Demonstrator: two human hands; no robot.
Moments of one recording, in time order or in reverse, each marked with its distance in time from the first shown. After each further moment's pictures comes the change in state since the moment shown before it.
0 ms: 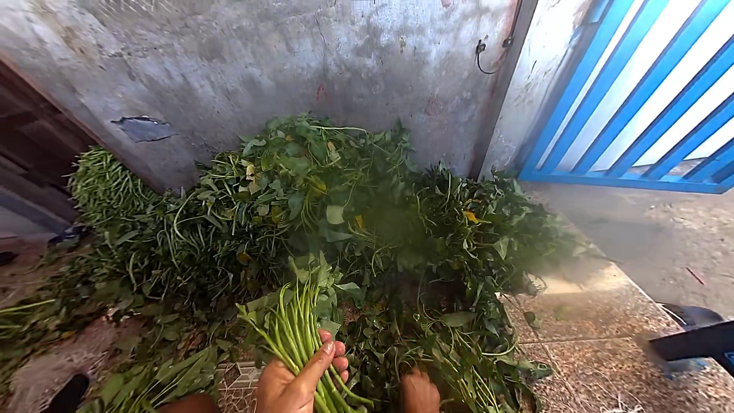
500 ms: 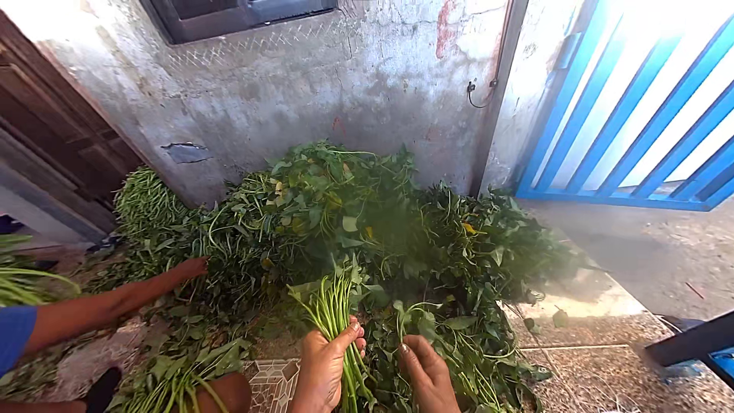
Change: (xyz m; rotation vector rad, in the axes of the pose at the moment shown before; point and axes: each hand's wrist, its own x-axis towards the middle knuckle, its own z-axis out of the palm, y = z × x) left_hand 0.000 -0.009 -0.008 0.055 -0.026 -0.021; right_hand -0.122 -0.031 -0.080 1.285 0.442 -0.763
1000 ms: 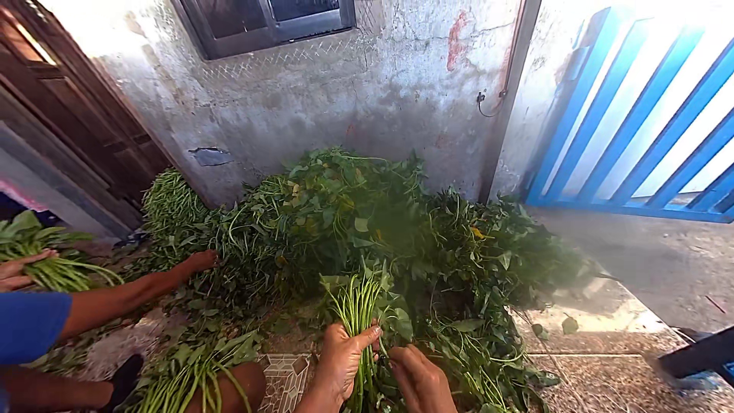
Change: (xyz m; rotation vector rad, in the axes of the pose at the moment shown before) left_hand -0.009 -0.008 -0.009 0.065 -0.169 0.009; right_hand -0.022 -0.019 0.011 -0.626 -0.158 -0.381
